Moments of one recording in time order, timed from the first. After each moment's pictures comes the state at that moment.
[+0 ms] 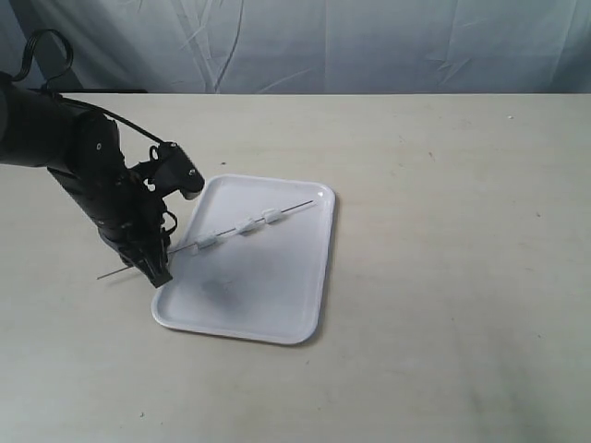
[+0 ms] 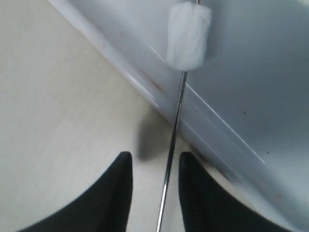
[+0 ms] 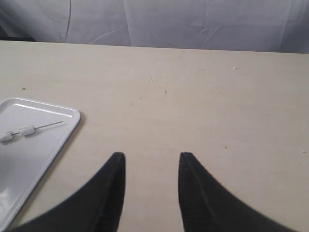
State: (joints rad) left arm -0.35 1.90 -1.02 0.00 0.55 0.61; right arm 0.18 0.57 -0.50 0.03 0.49 0.03
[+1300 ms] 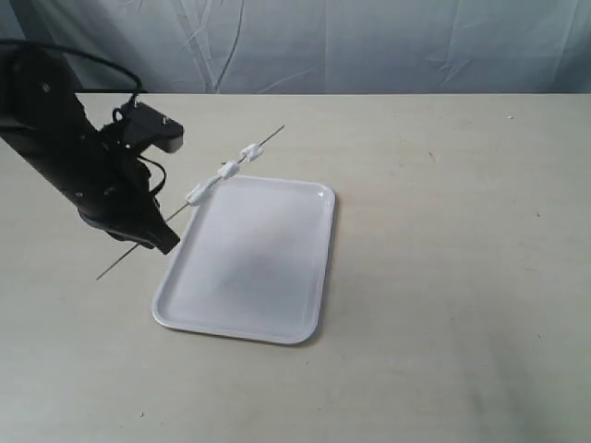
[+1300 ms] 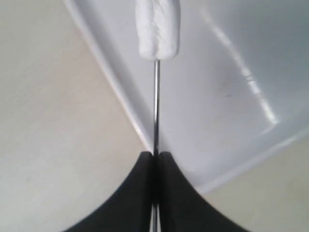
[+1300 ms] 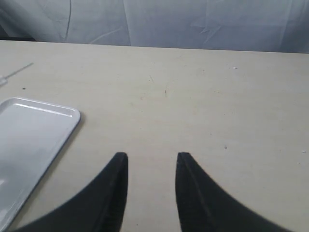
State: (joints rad) left arm -0.35 1.66 -1.03 -0.23 0.76 0.50; right arm 0.18 0.57 -0.50 0.03 0.49 0.03
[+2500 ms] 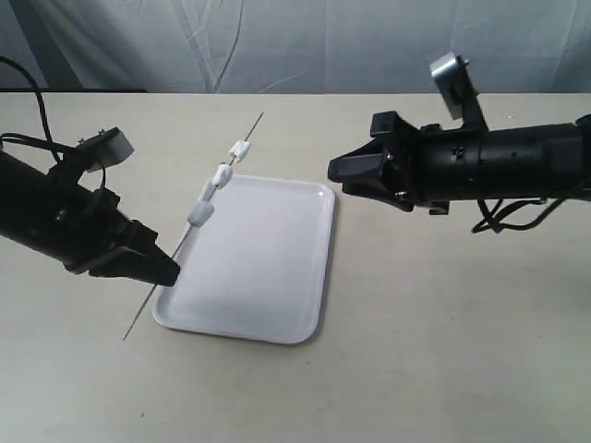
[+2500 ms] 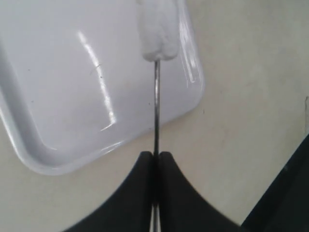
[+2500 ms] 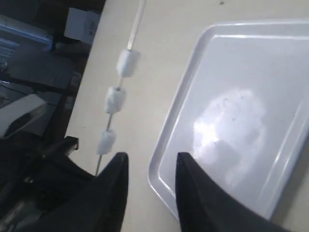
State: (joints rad) left arm -0.14 1.57 -0.76 -0.96 0.92 0.91; right arm 0.22 1.72 -0.78 1.73 0.88 -1.20
